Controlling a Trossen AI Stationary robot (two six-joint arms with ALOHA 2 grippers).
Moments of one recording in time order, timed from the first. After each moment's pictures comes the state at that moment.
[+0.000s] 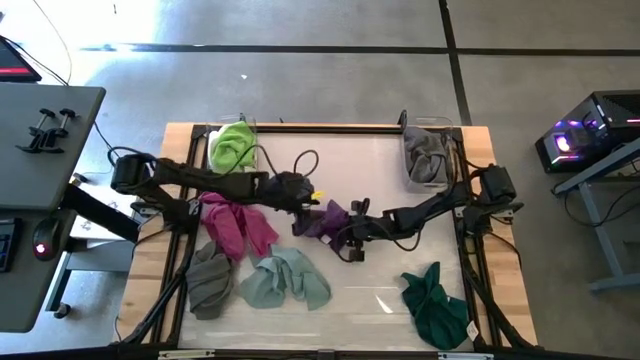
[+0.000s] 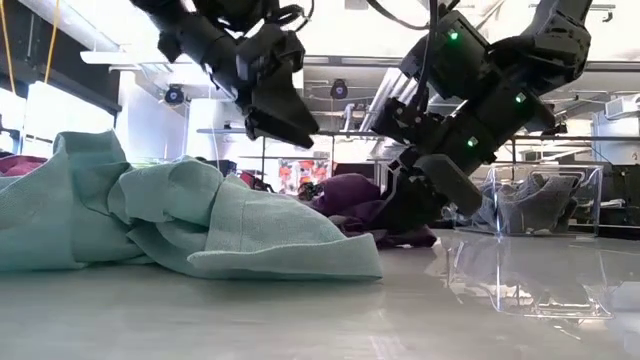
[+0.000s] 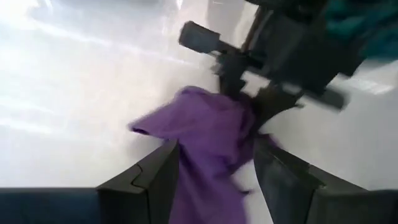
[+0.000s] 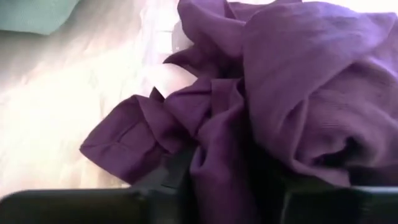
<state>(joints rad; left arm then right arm) 0.05 1.56 0.92 -0.04 0.01 -0.17 0.15 1.81 0.73 0.30 0.23 0.04</state>
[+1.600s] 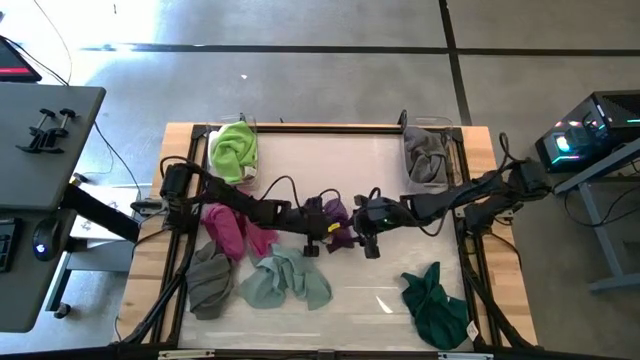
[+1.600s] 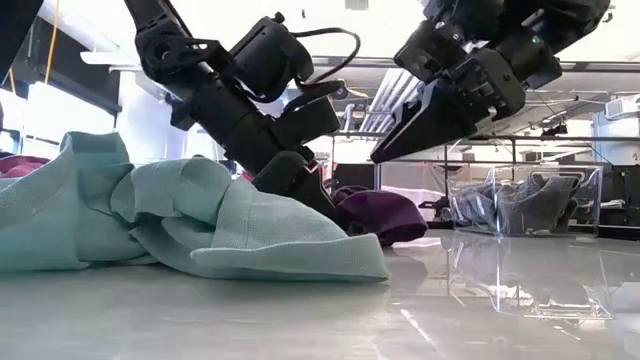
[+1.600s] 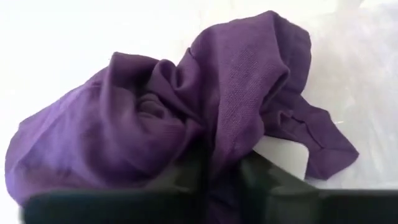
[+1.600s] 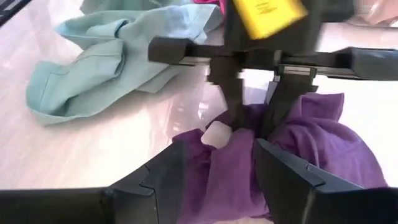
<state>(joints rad) -0.07 1.96 0.92 0.30 -0.12 0.11 0.10 1.52 0.69 0.20 -0.03 -0.09</state>
